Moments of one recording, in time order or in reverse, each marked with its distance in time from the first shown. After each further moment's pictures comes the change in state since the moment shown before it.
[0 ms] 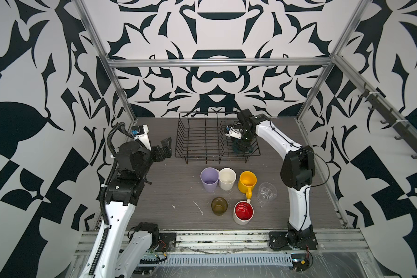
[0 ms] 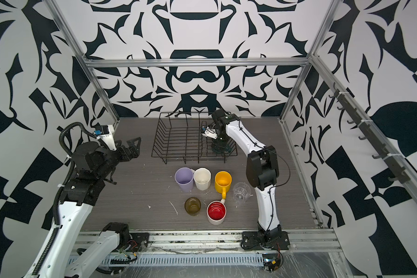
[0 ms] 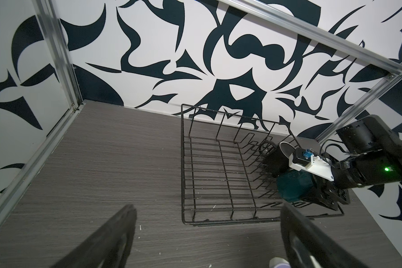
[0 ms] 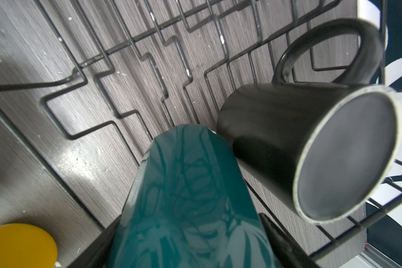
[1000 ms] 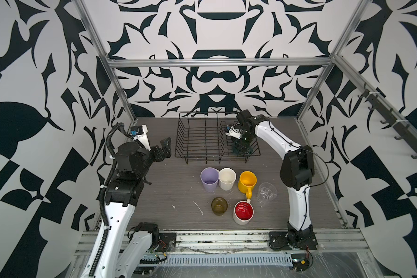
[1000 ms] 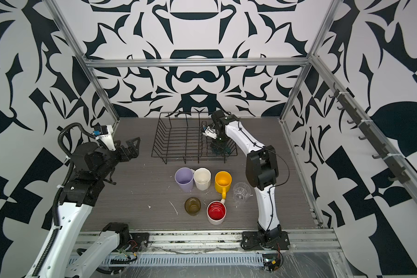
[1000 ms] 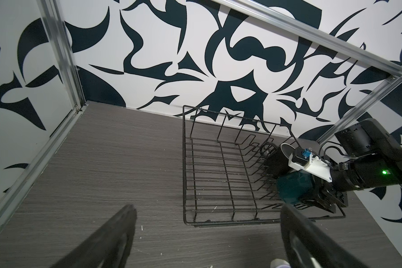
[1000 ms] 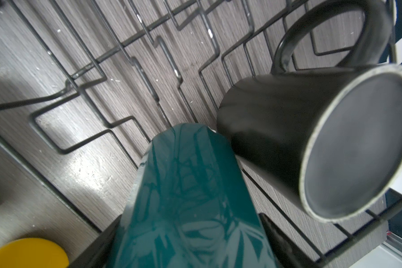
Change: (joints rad) left arm 0.006 -0.008 -0.002 0.000 -0.002 0.000; right arm 0.006 0.006 -0.010 0.009 0.004 0.097
